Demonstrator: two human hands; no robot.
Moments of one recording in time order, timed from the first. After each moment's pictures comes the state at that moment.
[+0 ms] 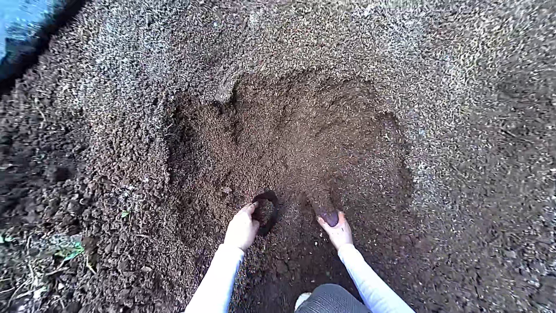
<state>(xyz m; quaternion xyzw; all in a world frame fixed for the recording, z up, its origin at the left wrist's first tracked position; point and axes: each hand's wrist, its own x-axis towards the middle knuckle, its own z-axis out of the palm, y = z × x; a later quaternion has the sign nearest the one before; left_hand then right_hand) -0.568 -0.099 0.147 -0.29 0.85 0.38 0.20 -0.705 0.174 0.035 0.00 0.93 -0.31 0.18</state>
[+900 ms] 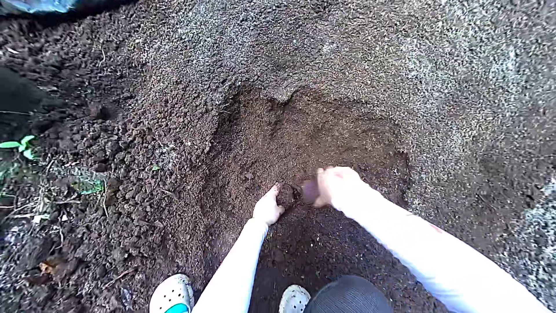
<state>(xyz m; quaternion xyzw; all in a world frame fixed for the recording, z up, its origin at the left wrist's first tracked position) -0.544 -0.111 0.134 -0.27 0.80 0.52 0.11 -0.639 -0.034 0.319 -0.33 0.86 0.31 0.24</state>
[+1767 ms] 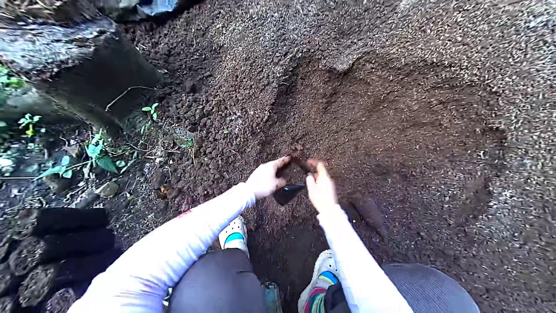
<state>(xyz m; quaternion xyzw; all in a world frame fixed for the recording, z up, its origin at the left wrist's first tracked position) -0.377 -0.152 0.193 -0.27 0.84 0.47 0.03 -0.510 -0.014 0.192 -0.32 0.88 -0.22 0.29</state>
